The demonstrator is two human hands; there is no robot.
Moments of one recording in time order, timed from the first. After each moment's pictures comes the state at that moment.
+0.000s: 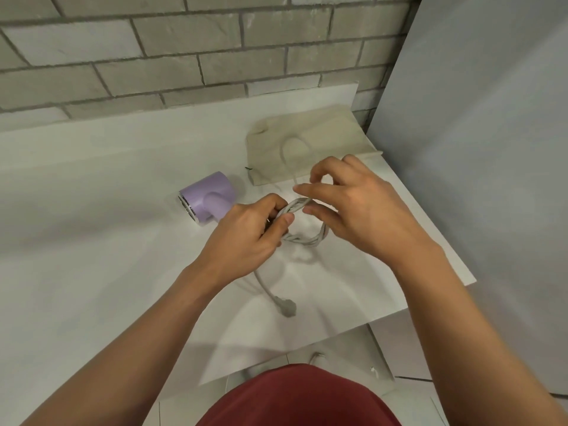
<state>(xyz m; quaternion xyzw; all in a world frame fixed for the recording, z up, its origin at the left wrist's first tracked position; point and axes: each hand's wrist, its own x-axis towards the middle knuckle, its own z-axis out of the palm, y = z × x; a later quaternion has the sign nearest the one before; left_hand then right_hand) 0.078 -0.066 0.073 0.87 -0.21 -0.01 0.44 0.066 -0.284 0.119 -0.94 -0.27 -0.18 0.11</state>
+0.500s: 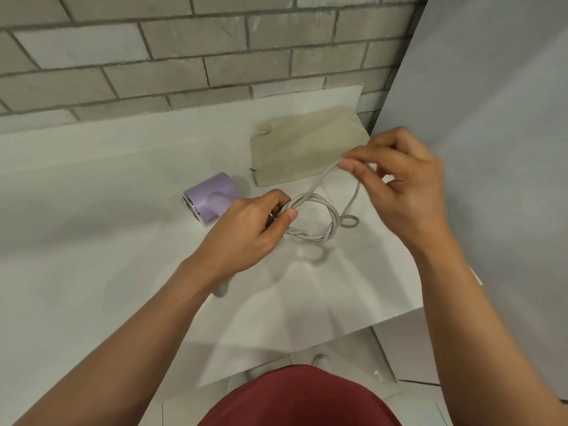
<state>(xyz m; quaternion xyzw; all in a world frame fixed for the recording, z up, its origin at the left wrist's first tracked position) 0.083 -0.061 0.084 0.88 -0.25 0.02 0.40 0.080 -0.308 0.116 -0.85 -0.12 -0.36 0.36</state>
